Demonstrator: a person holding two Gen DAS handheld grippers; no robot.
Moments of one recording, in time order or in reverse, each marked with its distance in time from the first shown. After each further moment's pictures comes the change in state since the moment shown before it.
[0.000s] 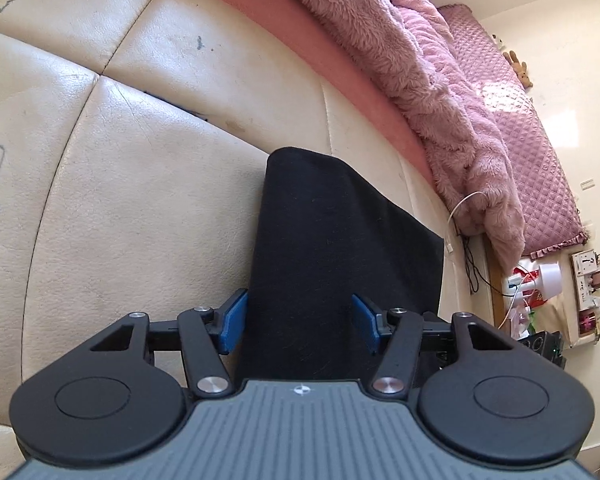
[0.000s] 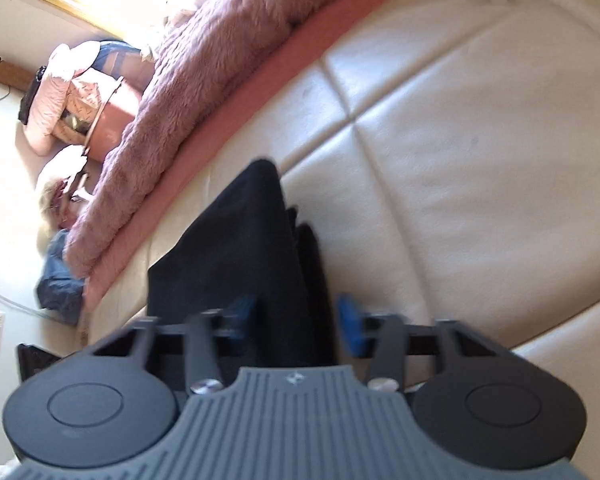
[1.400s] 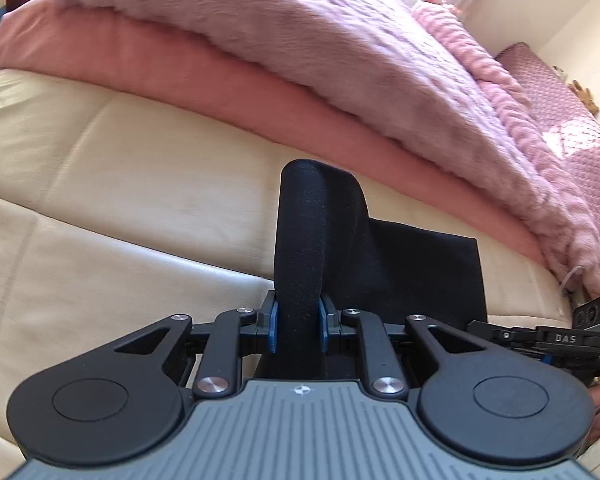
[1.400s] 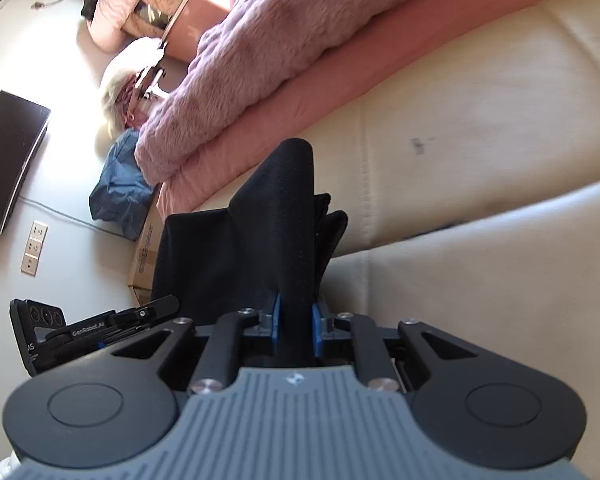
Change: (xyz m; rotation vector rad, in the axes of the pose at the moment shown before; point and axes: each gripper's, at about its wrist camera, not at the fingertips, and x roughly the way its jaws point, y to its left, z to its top) left arm -0.219 0.132 0.118 0.118 -0.190 0.352; right arm 0.244 0.271 -0.059 -0.208 0.266 0.159
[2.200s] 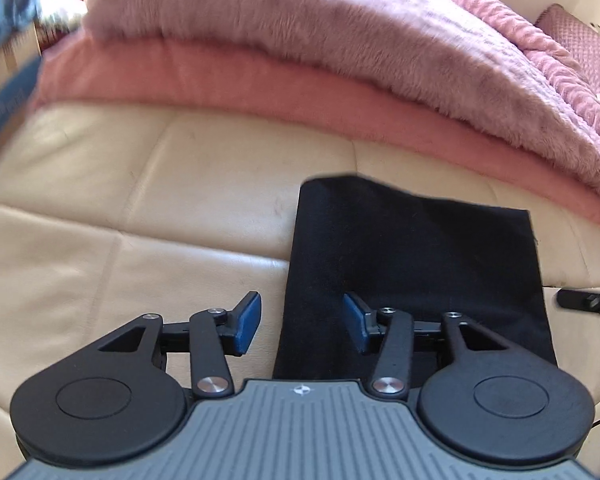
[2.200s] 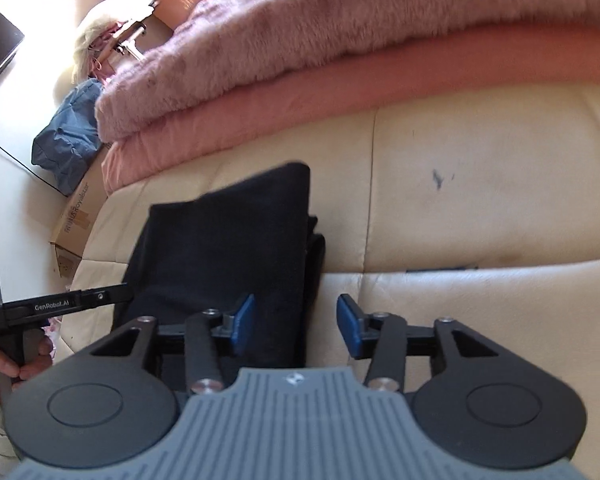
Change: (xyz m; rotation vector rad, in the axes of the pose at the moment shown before) left arm -0.020 0.003 -0.014 0.141 -0.040 0.255; right arm -0.006 0.043 -0.004 -0.252 -0.071 -0.262
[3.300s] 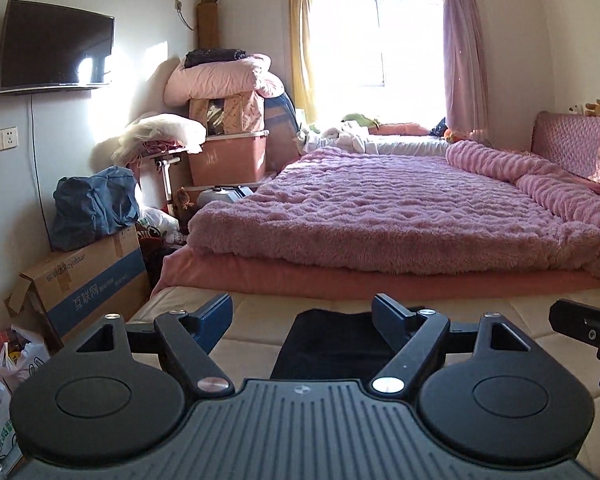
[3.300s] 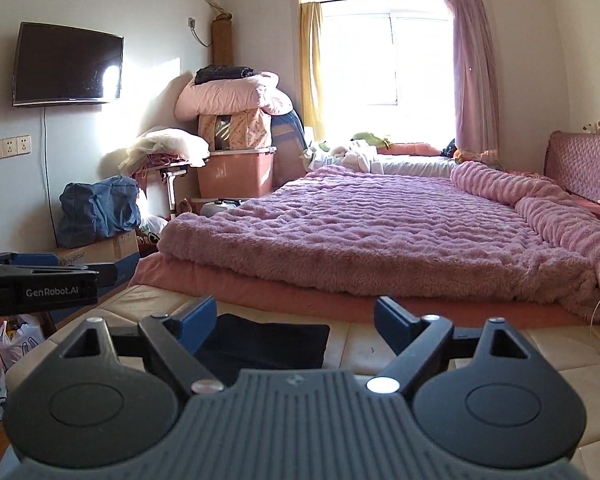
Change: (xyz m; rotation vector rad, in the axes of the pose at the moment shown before) left arm -0.231 -0.144 -0.144 0.095 -0.623 0.258; right arm -0.251 0.151 -0.198 -0.405 -0.641 -0.222
